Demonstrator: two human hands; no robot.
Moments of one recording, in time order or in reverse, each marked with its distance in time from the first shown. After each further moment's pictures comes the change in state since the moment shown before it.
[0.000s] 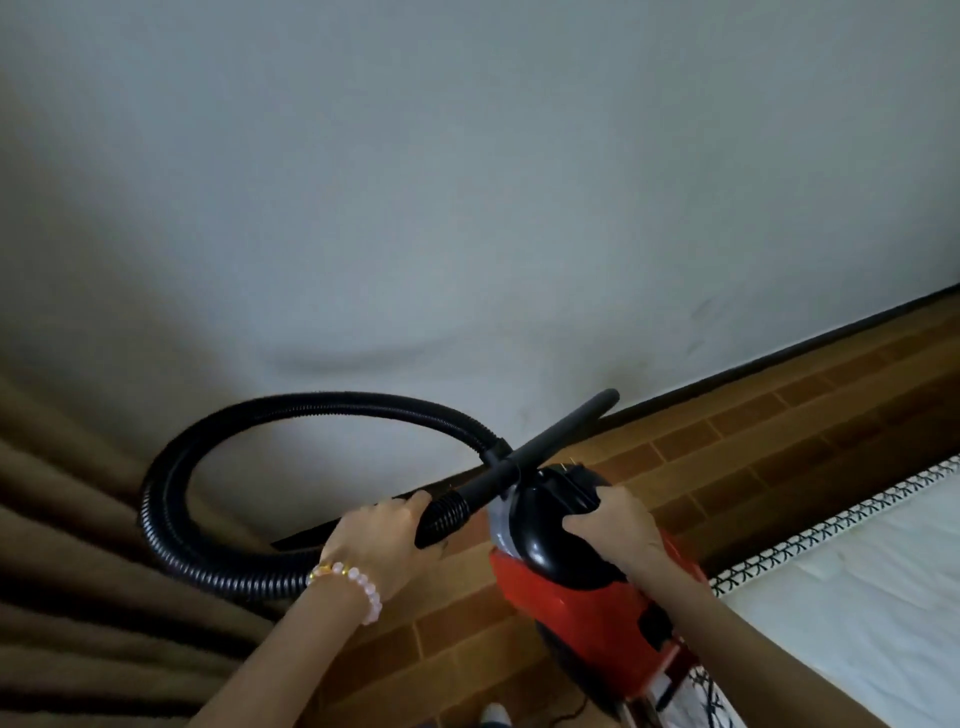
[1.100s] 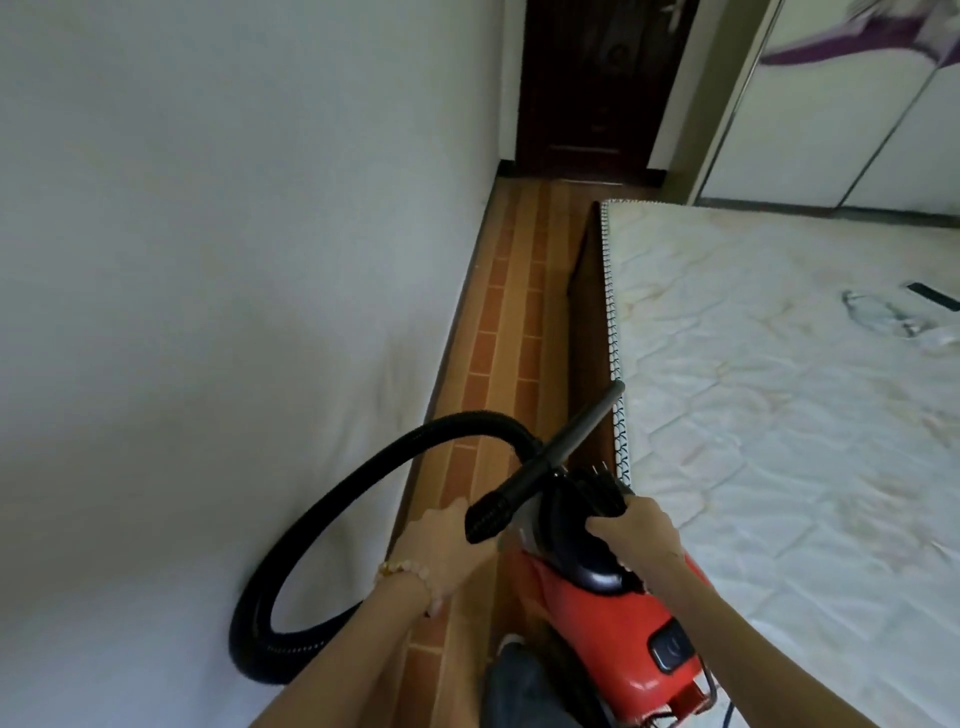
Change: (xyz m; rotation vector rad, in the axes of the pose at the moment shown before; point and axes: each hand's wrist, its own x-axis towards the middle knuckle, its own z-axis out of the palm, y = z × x) left_hand 0.451 0.331 -0.044 -0.233 -0.498 0.760; right_hand 0.194 0.122 -0.235 0.489 0.726 0.819
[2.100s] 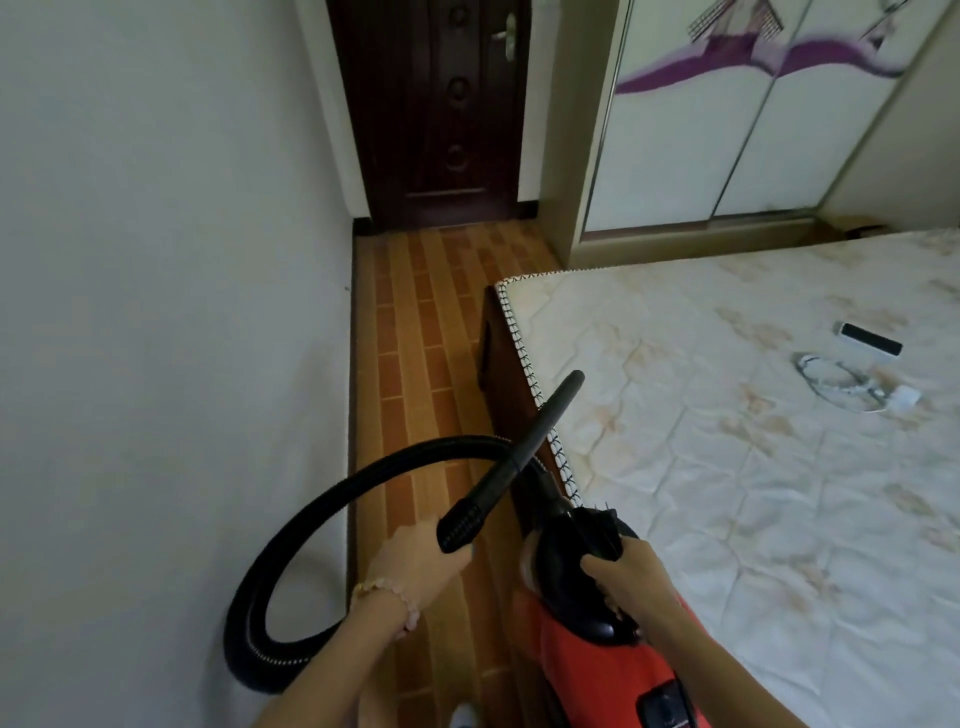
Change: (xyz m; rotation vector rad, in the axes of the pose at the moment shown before) left_hand 0.582 0.178 -0.189 0.068 -0.140 0.150; right_hand 0.477 -0.218 -0.108 0.314 0.115 0.221
